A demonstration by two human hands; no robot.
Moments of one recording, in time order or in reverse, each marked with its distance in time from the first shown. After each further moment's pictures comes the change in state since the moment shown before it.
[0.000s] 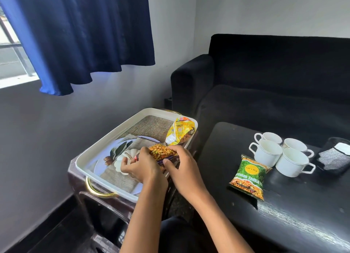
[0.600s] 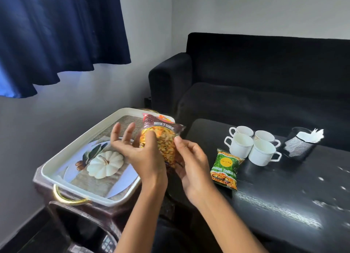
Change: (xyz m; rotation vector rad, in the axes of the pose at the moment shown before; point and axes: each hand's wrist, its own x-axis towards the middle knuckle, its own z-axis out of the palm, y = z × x) left_hand -0.069 -0.010 0.010 -0.205 -0.461 0.503; right_hand -0.023 -0.011 -0.060 1.055 0.210 0.390
